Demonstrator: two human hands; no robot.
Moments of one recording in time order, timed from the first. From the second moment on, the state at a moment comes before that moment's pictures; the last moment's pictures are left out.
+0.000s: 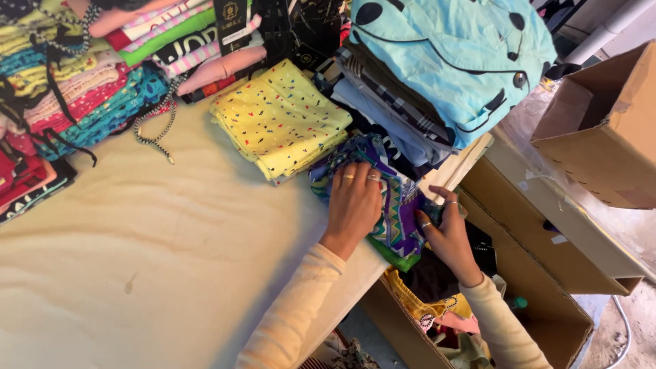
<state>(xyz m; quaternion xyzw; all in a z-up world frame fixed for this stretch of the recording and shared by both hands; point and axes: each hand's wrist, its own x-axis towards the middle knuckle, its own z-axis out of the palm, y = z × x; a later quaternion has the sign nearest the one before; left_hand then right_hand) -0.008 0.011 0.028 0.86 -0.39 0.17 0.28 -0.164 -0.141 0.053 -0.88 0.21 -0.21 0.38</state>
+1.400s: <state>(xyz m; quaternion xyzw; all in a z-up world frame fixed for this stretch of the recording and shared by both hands) 0.058 -0.010 -0.011 0.81 -0.44 0.18 0.36 -0.161 -0.142 0.052 -0.98 -0.12 -0.14 0.09</state>
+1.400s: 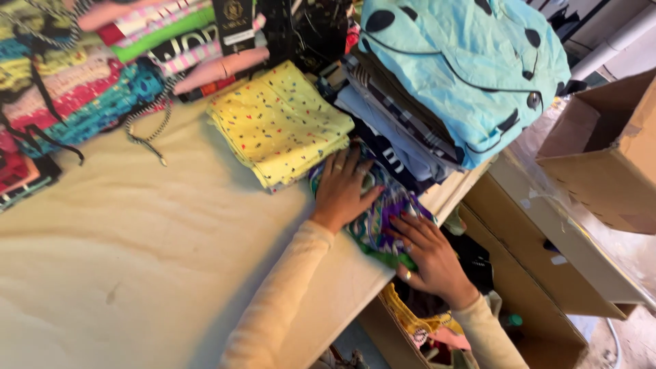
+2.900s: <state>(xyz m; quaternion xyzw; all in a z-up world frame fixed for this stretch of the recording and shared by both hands) 0.035 0.003 -0.032 0.46 0.01 -0.35 0.82 -0.097 -0.115 0.053 -0.97 -0.05 -0.16 0.16</state>
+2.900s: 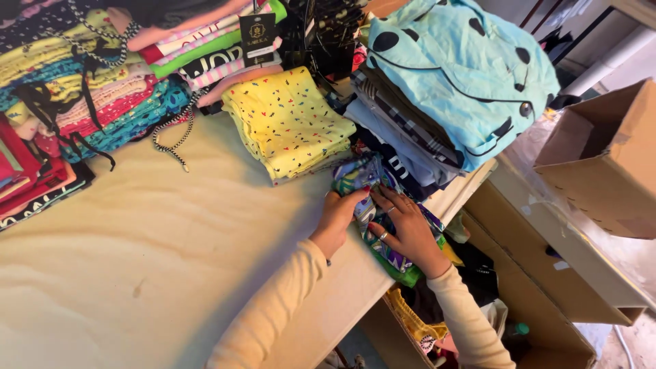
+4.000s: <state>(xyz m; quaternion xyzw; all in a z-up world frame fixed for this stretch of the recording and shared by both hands) 0.025 0.051 0.042 0.79 -0.24 0.26 0.50 -0.116 -0.126 0.089 -0.96 0.02 -0.13 0.23</state>
